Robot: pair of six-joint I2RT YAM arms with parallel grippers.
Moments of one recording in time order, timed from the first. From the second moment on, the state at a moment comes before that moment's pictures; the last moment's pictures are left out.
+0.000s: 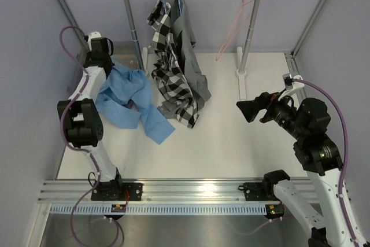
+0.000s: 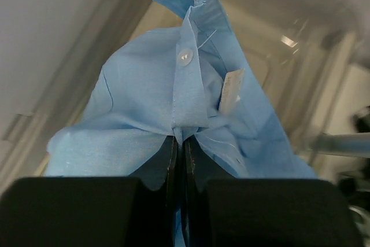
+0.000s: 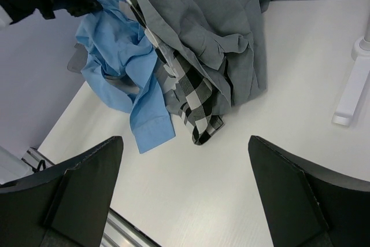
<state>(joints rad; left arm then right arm) 0.07 1.80 1.58 -0.31 -0.37 -0.22 0.26 0.66 1.06 -0.55 -0.33 0.36</state>
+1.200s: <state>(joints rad) -0.57 1.51 1.02 -0.60 -0.59 -0.63 0.27 0.59 0.99 -0.52 -0.31 0.37</state>
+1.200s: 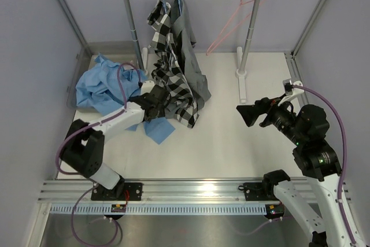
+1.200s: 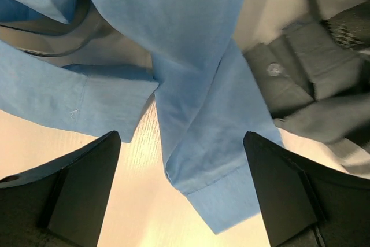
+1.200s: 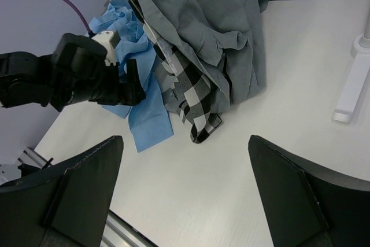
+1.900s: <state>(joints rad) -0.48 1.60 1.02 -0.60 -0.68 -0.62 0.30 0.59 0.97 -0.52 -0.30 0.37</state>
